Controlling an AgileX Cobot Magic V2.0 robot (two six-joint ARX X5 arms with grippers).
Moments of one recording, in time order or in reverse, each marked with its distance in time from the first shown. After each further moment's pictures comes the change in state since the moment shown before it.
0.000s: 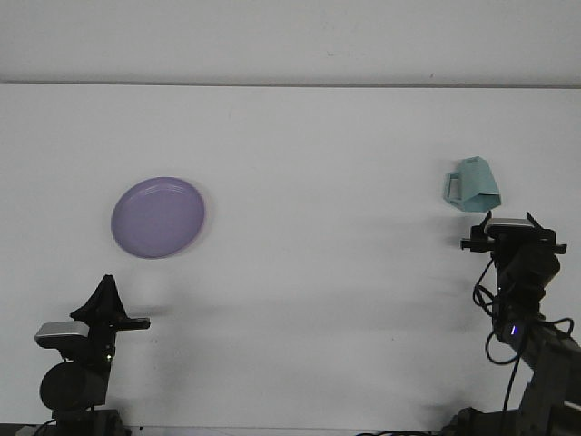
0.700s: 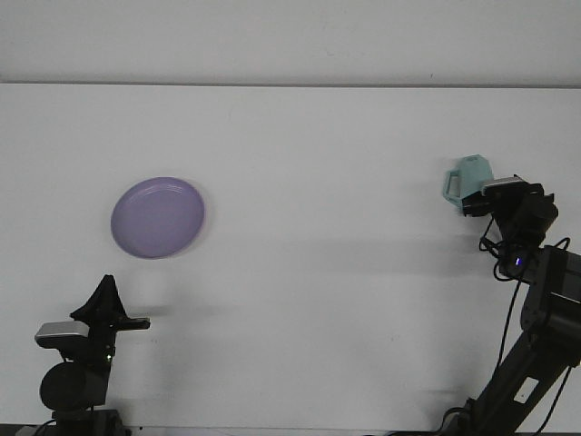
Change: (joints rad) left arm 0.000 0.000 0.000 0.000 0.000 0.000; right arm -0.029 0.510 0.476 -0.016 -0.167 -0.138
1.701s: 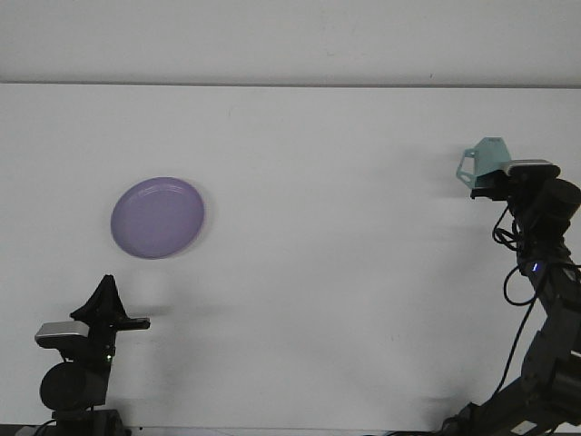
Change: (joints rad) left arm 0.000 0.000 0.000 -0.001 0.000 0.000; right arm 0.025 -0.353 0.010 -0.397 -0.062 0.283
